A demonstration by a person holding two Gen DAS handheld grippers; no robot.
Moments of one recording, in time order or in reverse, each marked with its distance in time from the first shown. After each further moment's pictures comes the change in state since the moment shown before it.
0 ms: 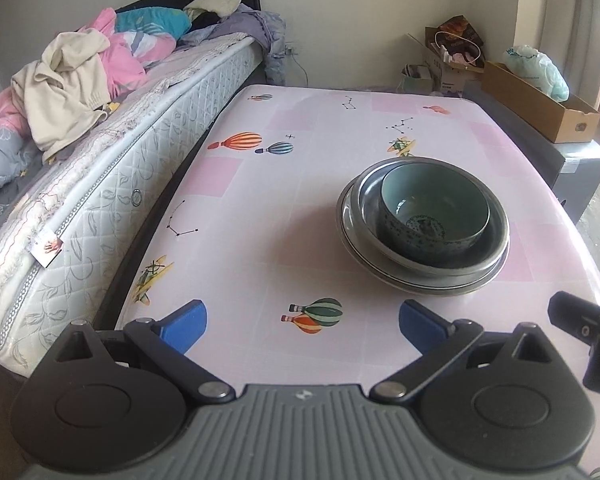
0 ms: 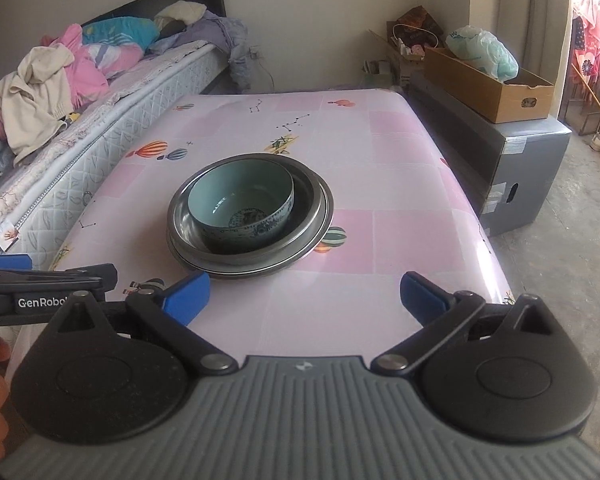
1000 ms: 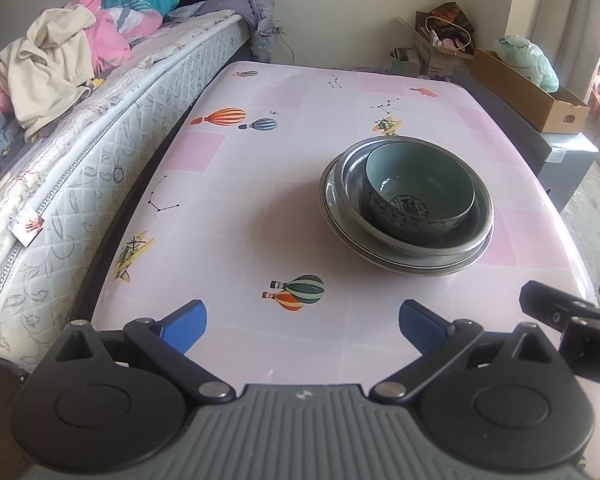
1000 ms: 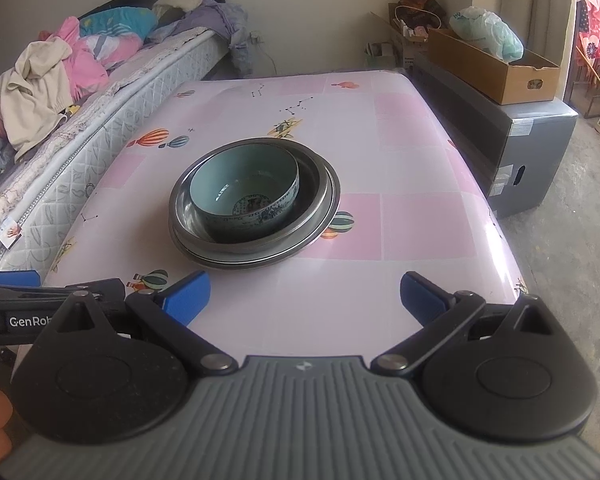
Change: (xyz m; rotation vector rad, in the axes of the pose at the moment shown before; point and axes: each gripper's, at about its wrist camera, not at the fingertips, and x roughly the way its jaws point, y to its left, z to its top) left arm 0.003 0.000 -0.003 -0.017 0.064 -0.069; right arm 0.012 0.002 0.003 0.021 0.056 0.013
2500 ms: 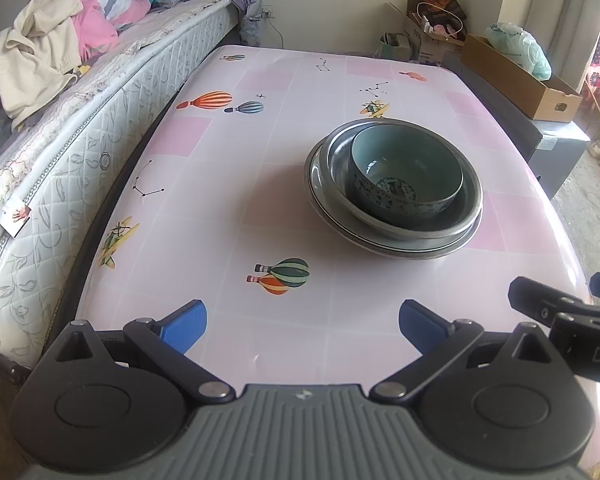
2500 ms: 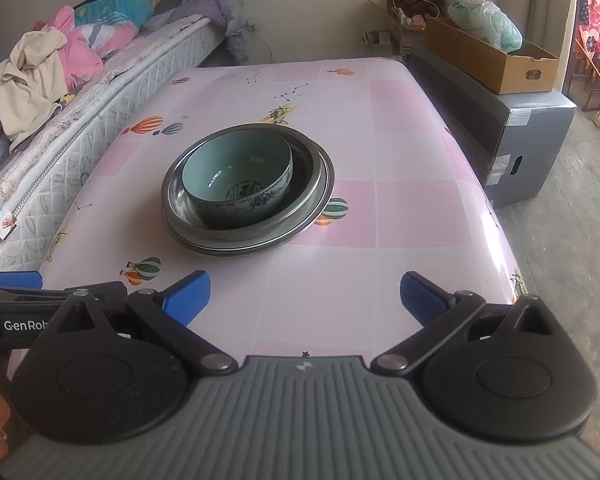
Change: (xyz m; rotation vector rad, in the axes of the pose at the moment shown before) left arm 0.004 -0.006 -0.002 0.006 0.047 -0.034; right arm 0.005 -0.002 -0.001 -0.004 0.038 -0.012
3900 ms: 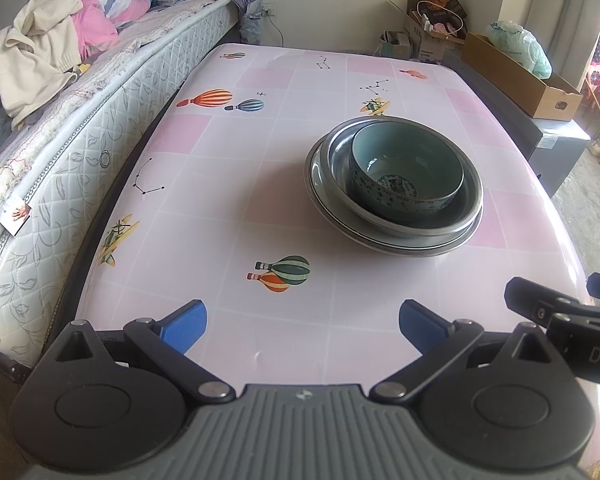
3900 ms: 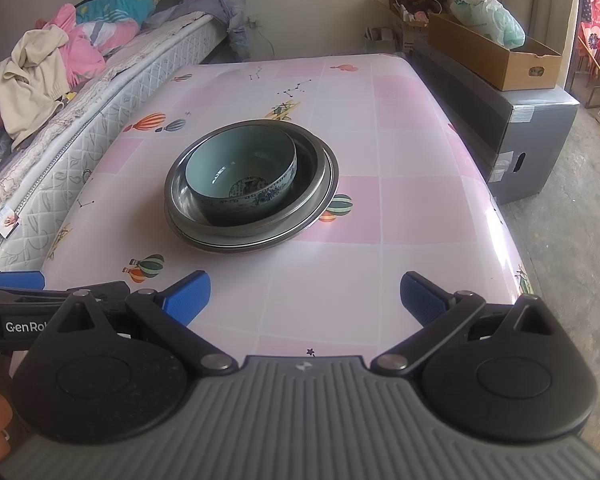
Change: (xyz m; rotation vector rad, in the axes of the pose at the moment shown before) left arm 0.001 0.002 -0.003 -0.001 0.006 0.000; right arm 0.003 0.005 -0.003 -0.002 0.007 0.003
